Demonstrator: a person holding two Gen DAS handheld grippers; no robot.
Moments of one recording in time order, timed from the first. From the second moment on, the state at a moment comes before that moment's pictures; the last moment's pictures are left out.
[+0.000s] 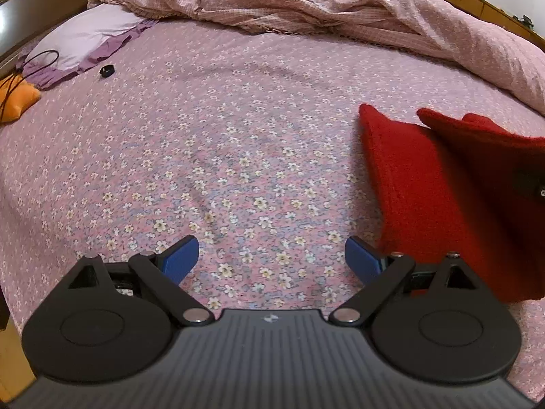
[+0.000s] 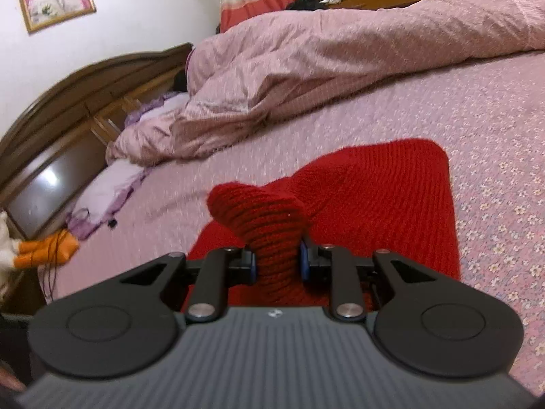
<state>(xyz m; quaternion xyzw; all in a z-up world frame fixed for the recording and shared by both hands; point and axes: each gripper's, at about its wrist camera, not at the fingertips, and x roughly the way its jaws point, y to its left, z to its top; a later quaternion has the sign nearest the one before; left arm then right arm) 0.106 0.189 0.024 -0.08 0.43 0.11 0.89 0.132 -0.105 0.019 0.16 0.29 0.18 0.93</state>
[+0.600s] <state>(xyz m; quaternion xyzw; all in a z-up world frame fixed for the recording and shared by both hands) 0.094 0.214 0.027 -0.10 0.42 0.13 0.89 0.127 -0.063 0.052 0.19 0.22 0.22 0.93</state>
